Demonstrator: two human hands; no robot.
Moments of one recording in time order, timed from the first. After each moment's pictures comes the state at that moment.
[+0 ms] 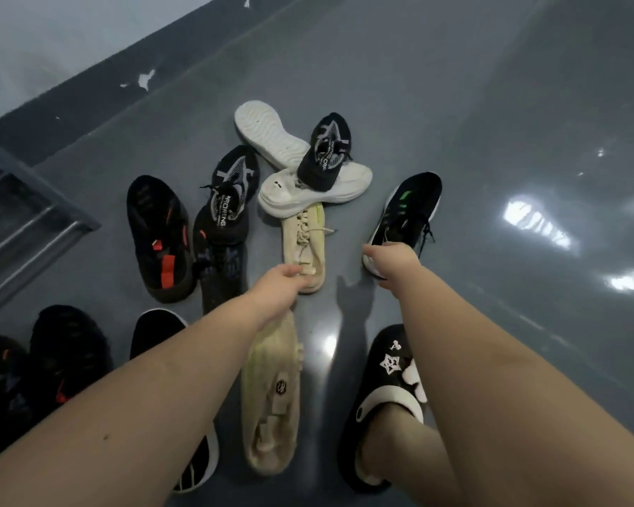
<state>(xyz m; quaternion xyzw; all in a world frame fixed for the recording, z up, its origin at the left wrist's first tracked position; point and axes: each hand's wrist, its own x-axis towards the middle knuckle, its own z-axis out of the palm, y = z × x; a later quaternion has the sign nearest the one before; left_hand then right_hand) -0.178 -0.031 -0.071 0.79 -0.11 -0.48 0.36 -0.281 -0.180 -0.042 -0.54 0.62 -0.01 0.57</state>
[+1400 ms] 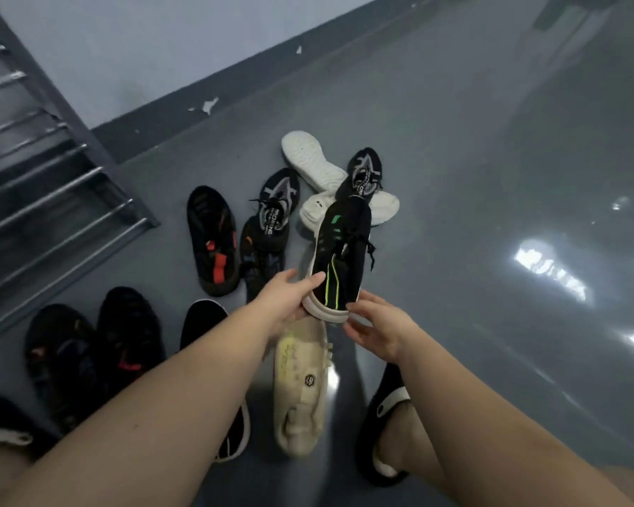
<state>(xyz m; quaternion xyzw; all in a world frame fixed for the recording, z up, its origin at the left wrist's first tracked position) -0.174 0.023 -0.024 0.65 0.07 -0.51 0.56 -0.297 -0.077 -0.012 -0.33 0.52 0.02 0.79</state>
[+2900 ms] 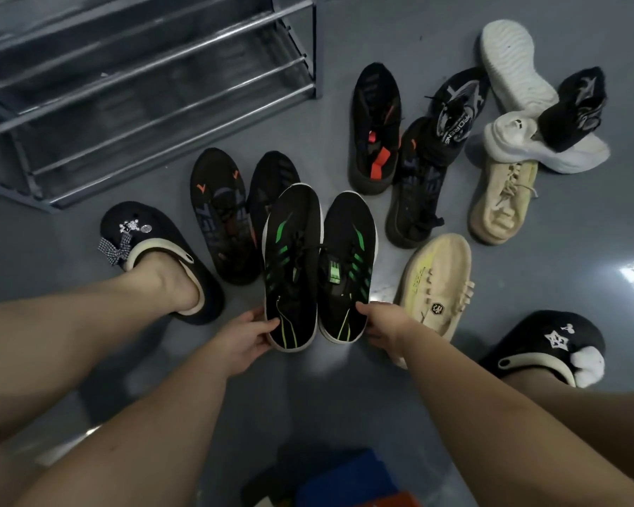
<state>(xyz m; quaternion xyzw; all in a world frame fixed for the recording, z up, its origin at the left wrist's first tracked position) -0.219 0.346 -0.119 0.55 0.38 -0.45 0.60 -0.265 0.123 -0.122 -0.51 0.53 0.33 0.60</state>
